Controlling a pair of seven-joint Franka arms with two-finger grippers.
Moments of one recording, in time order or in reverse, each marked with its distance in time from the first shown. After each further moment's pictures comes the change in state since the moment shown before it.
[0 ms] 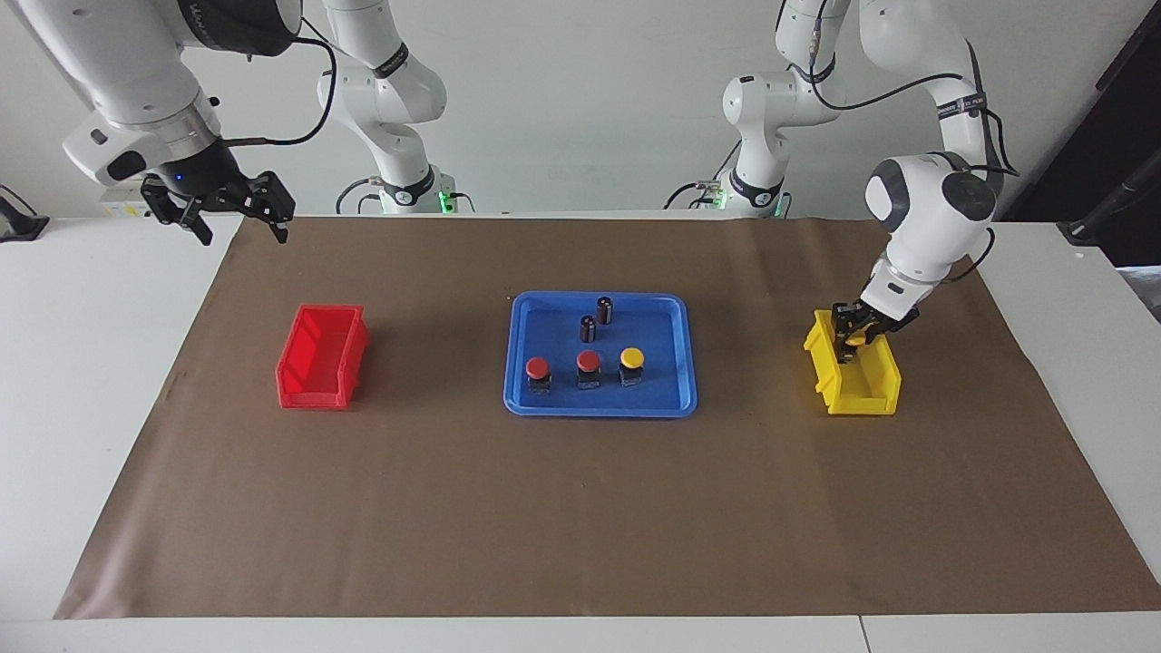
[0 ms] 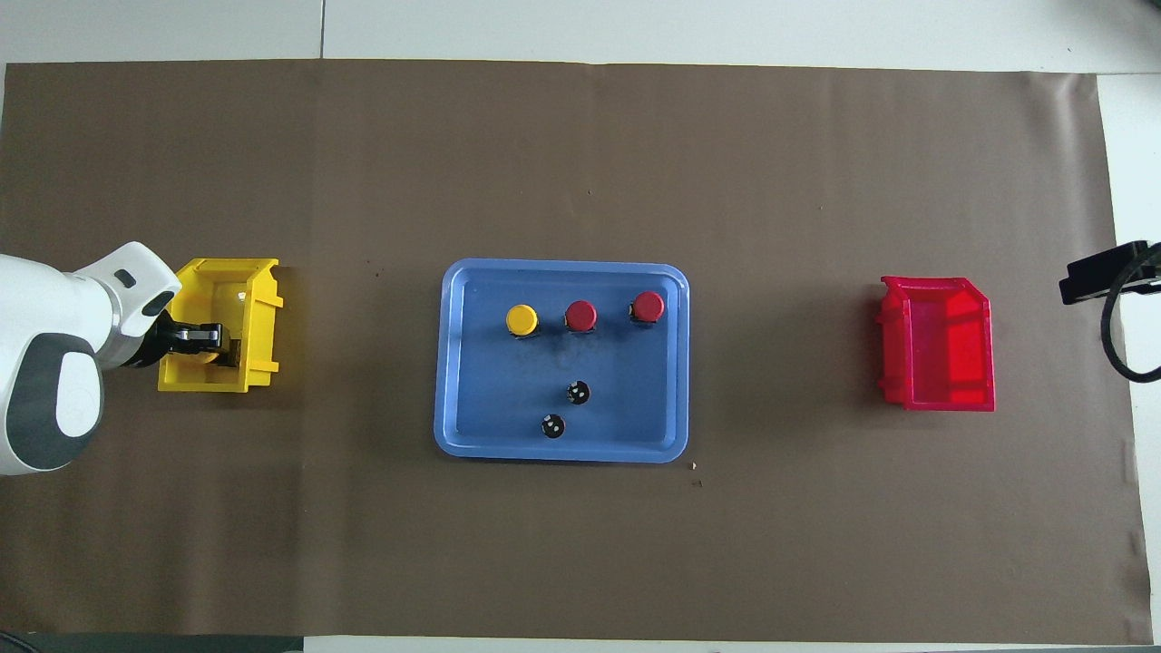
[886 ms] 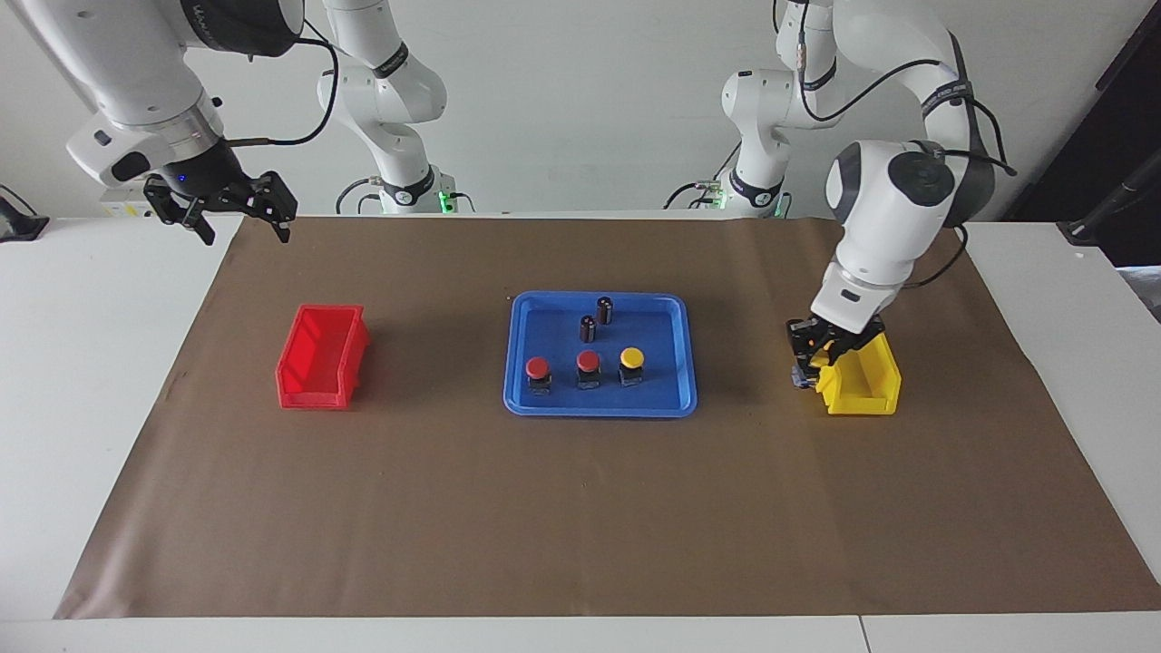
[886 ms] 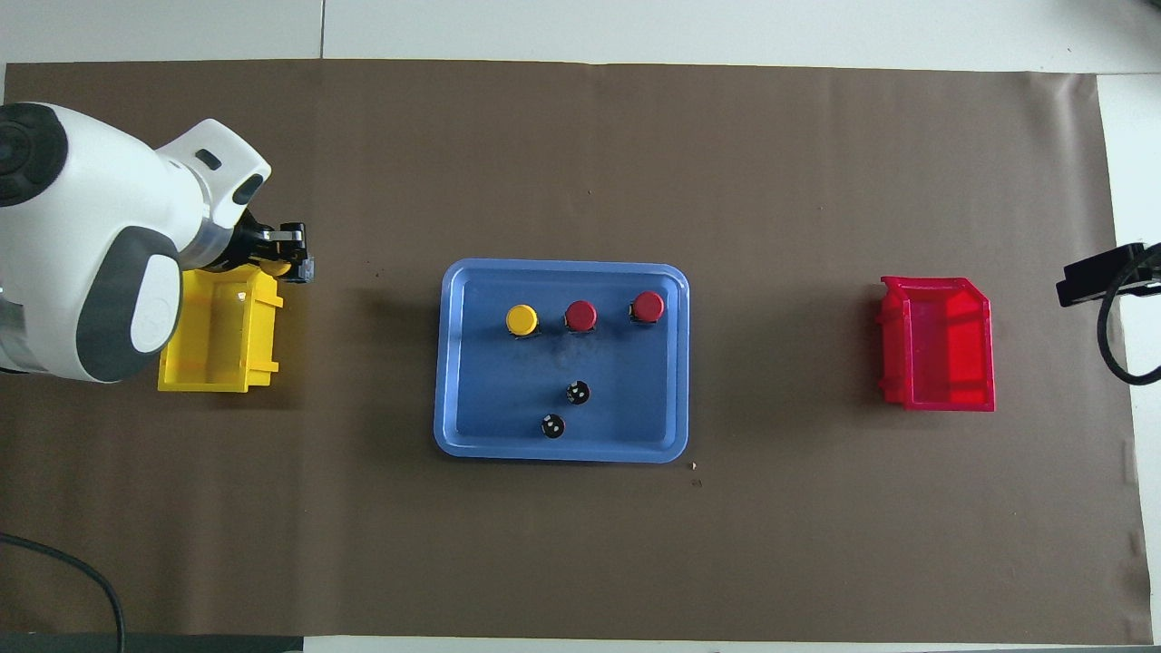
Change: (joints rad) left arm -0.314 0.142 -0.024 0.386 0.036 -0.197 -0.443; right arm 0.002 -0.002 0.003 -0.002 -0.001 -0.004 0.000
